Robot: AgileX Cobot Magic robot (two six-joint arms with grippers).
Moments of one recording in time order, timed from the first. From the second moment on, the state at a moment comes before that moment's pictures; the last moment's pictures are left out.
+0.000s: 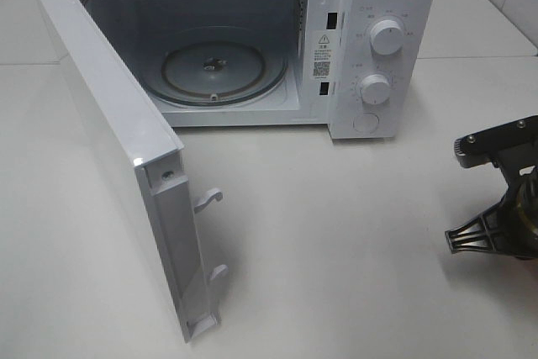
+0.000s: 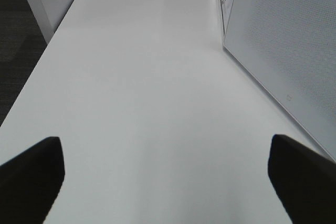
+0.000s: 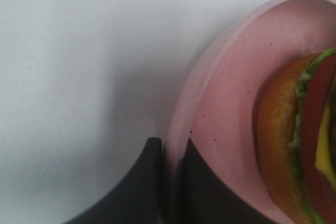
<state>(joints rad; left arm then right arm) 0.04 0.00 -0.52 0.02 1.09 -0.01 0.47 1.62 -0.49 -1.14 0.53 1.35</state>
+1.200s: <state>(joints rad) 0.04 0.00 -0.52 0.02 1.09 -0.01 0.41 0.92 -0.50 -0.16 0.47 0.19</state>
